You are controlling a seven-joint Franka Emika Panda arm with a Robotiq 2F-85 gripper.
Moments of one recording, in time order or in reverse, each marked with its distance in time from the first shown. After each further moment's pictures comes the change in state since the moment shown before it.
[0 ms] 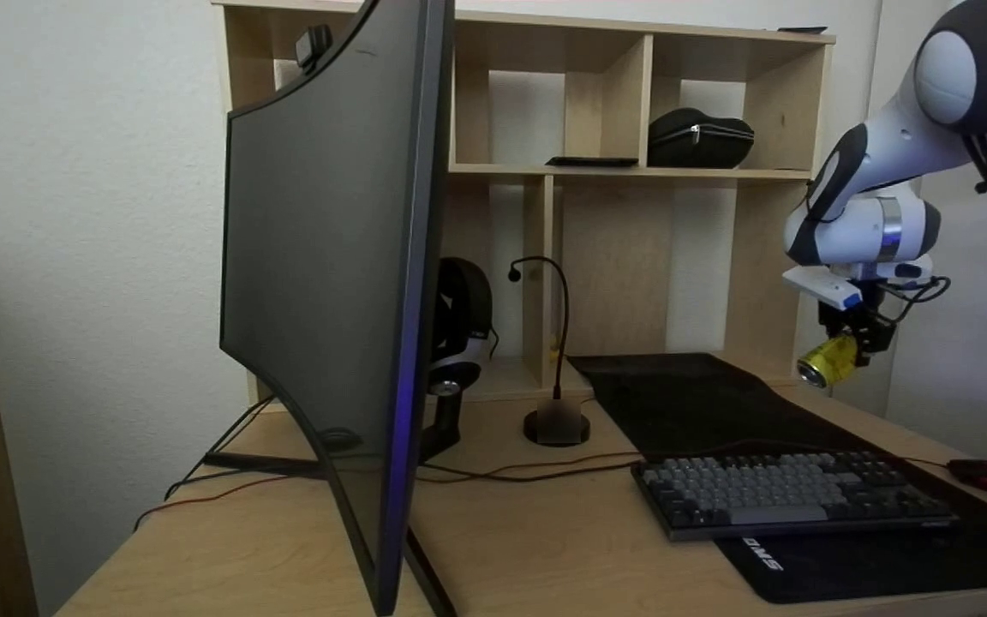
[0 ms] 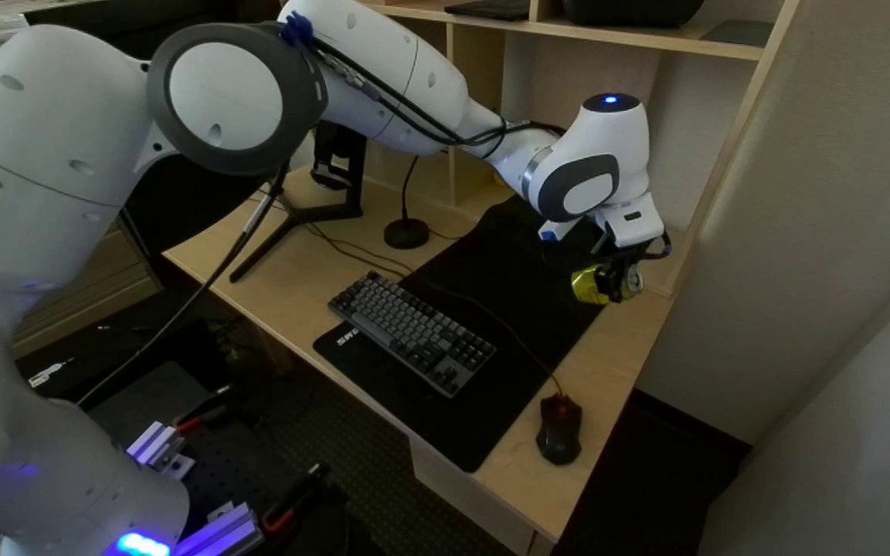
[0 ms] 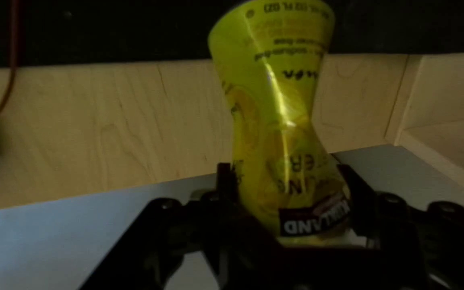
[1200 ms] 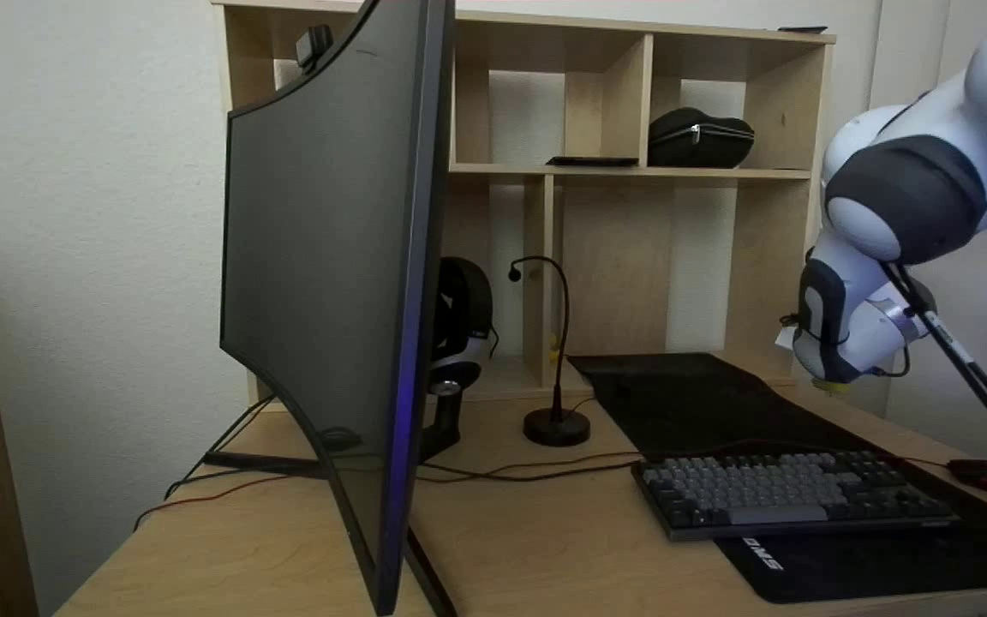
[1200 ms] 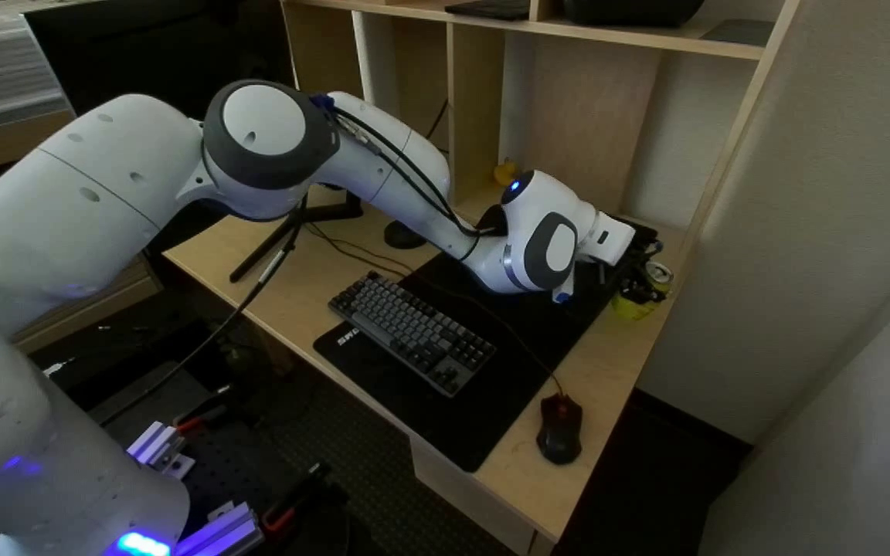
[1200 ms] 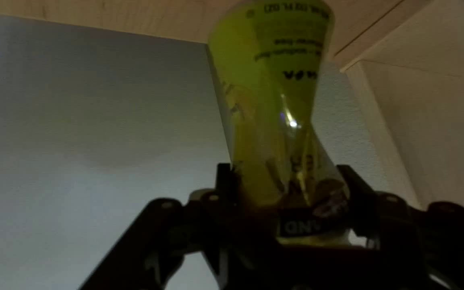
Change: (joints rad) arm 0.256 0.312 -0.376 -0.075 -0.263 0.711 0.123
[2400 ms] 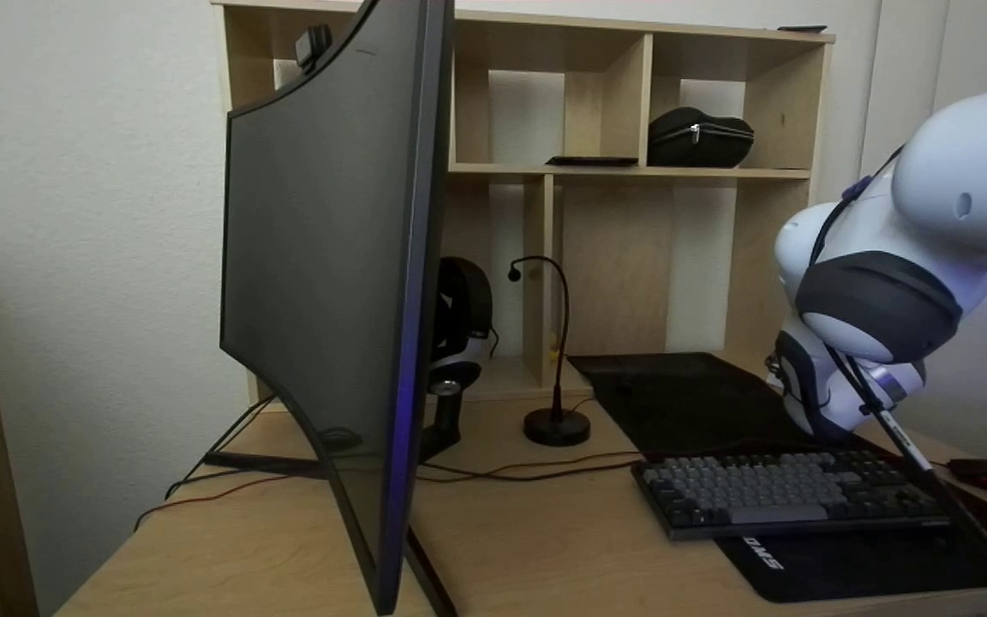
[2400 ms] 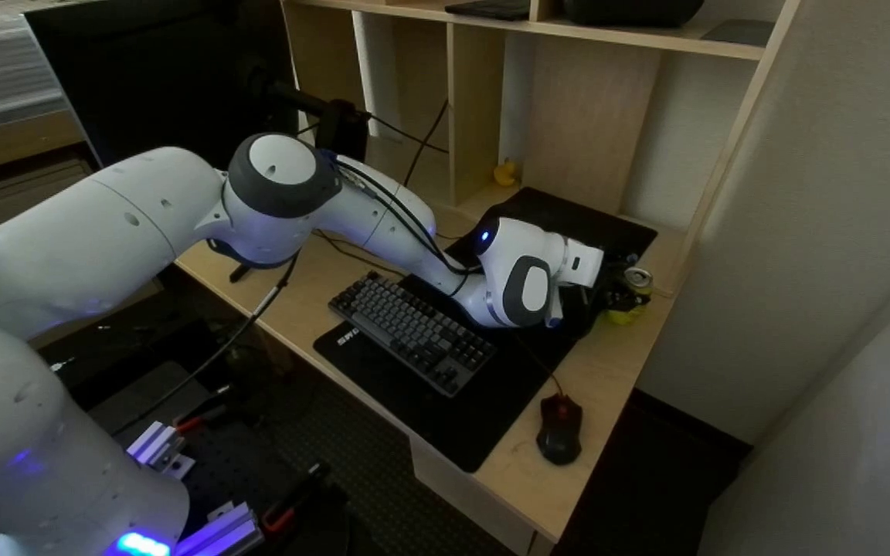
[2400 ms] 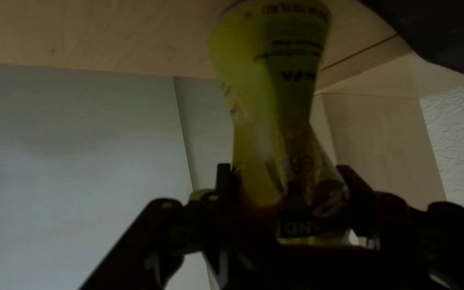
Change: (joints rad) arm 0.112 0.252 -0.138 0.025 0.293 0.232 -0.112
